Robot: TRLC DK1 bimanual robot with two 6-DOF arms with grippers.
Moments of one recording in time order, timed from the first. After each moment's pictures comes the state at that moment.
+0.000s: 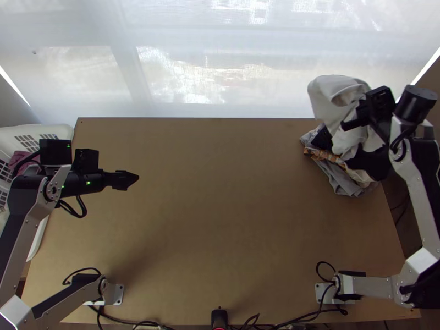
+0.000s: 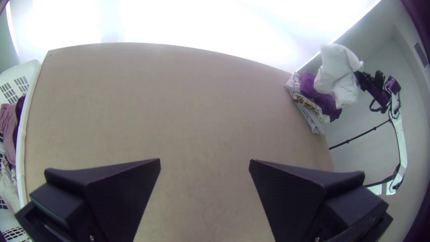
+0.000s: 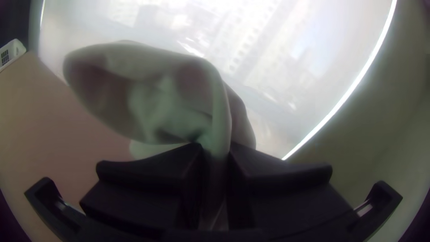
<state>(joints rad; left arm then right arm) 0.02 1.13 1.18 -0.94 0.47 -0.04 -0.07 1.42 1.51 -0.38 -0.02 -0.52</state>
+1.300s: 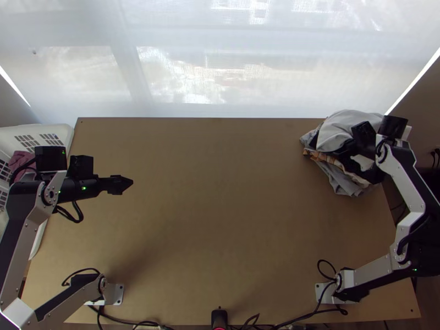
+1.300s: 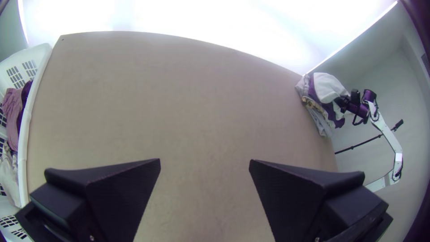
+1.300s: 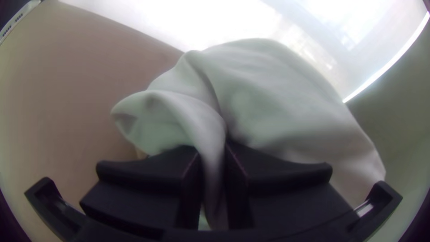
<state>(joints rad) 0.09 1.10 1.11 -0.94 0.47 -0.01 -0.22 1.64 1.27 -0.34 -0.16 -0.66</state>
